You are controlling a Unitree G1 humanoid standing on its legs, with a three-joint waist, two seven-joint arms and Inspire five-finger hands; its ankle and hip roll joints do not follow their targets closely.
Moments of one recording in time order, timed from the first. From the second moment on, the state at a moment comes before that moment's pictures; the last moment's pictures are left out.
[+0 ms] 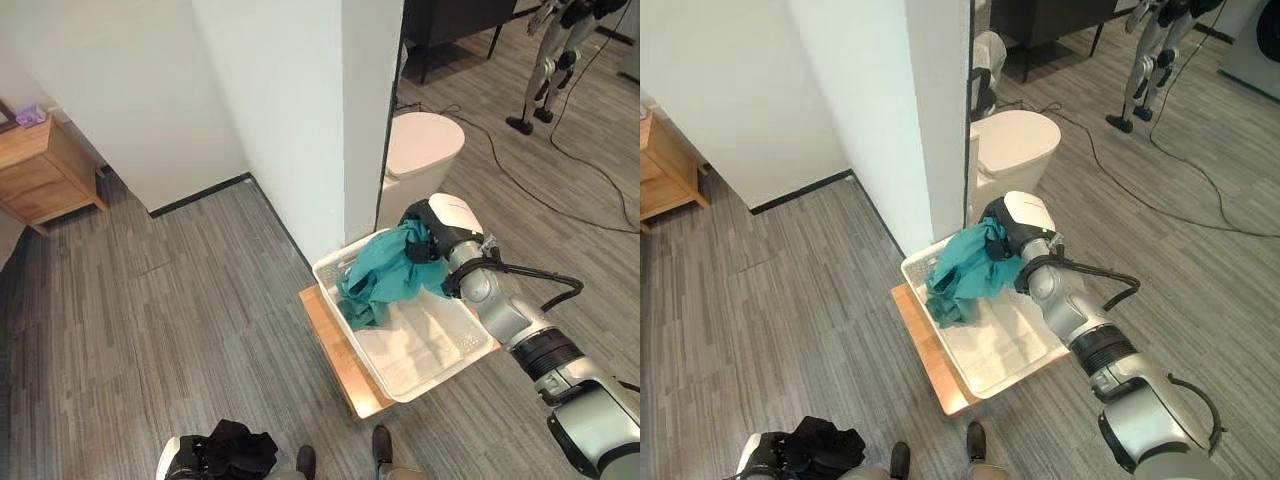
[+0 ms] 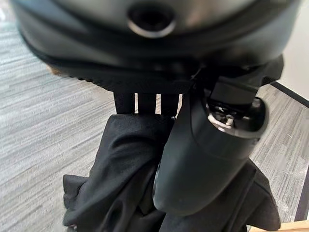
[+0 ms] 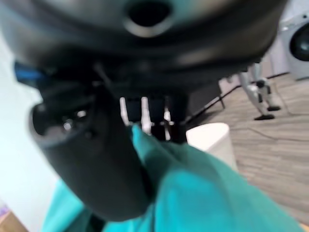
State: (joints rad) left arm 0.07 0.26 -0.11 0.97 0.04 0.08 0.34; right arm -0.69 -0.66 0.52 0.46 -0.33 0.12 -0.14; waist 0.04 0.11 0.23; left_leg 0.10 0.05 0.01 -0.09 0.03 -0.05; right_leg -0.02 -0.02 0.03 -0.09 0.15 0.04
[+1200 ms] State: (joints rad) left arm 0.03 0.27 0.05 1.05 0.06 0.09 0.37; right arm -0.37 -0.84 0.01 -0.14 -0.22 0.03 -0.24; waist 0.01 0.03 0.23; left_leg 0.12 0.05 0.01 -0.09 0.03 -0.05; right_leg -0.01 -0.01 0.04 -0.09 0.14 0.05
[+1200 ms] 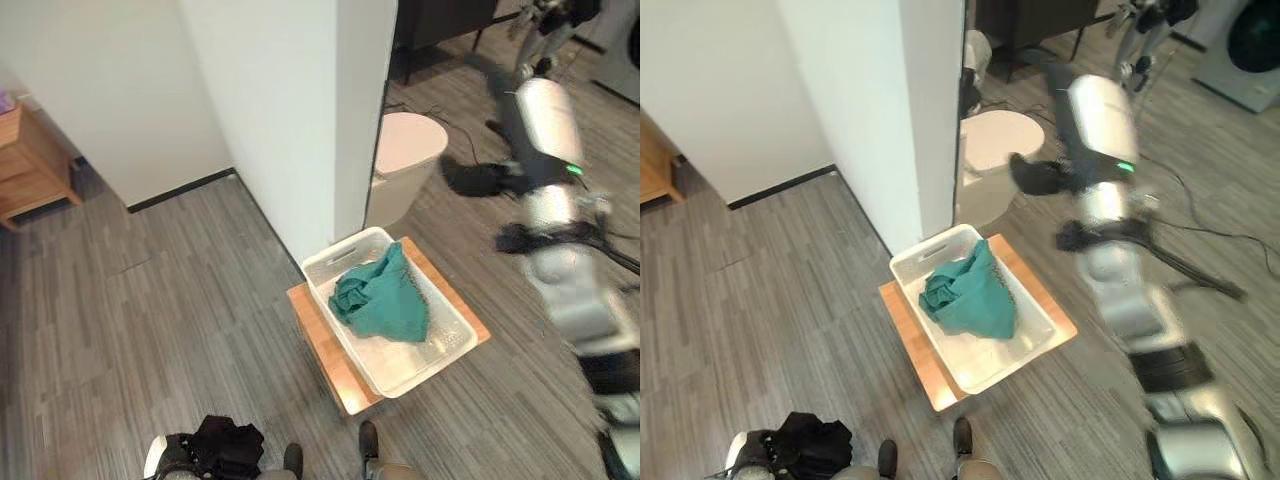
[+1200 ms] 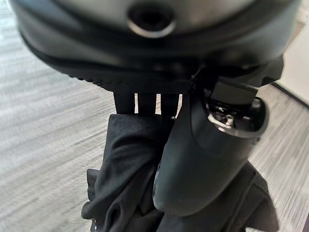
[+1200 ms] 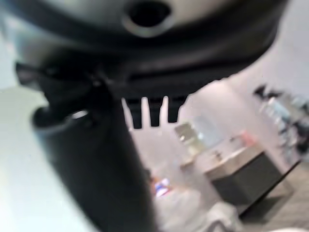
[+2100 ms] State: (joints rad) left arm -0.02 0.61 0.12 0.06 -0.01 0.00 0.40; right arm 0.03 -0.47 -0.02 1.32 -0.10 0.10 -0.27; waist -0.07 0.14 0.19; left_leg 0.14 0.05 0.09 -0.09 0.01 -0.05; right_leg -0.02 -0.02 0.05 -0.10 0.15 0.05
